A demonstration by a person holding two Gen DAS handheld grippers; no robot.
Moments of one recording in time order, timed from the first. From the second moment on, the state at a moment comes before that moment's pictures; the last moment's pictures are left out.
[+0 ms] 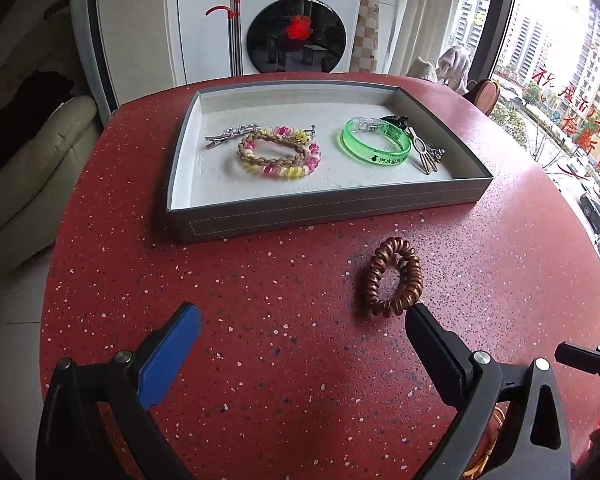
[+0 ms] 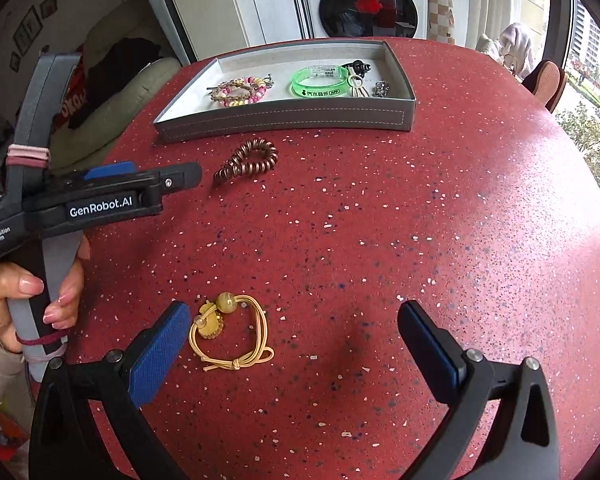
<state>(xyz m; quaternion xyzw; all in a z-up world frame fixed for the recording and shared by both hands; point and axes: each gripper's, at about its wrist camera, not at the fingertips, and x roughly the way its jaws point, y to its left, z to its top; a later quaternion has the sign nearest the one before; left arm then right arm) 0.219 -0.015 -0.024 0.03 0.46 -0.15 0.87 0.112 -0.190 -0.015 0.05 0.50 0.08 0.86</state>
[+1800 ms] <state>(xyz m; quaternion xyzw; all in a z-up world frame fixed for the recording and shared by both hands) 0.216 -0.027 -0.003 0.04 0.43 -0.20 0.88 0.112 -0.191 -0.009 0.07 0.47 0.09 0.88</state>
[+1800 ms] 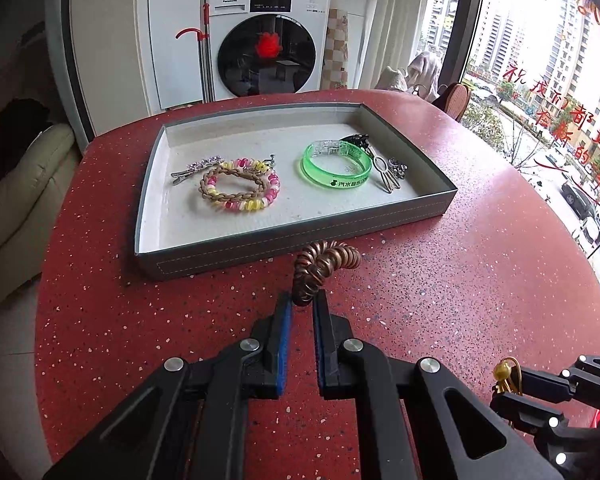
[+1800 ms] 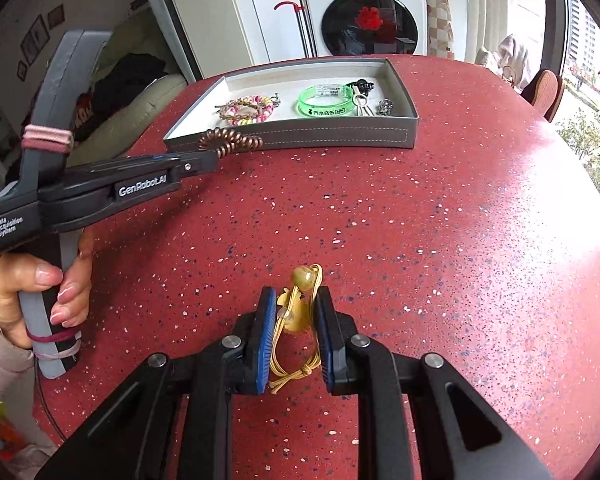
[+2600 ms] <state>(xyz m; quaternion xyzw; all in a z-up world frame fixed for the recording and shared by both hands) 0.246 -0.001 0.035 0.01 0.39 -0.18 0.90 0.180 -0.235 0.048 0.11 0.43 0.09 0.89</state>
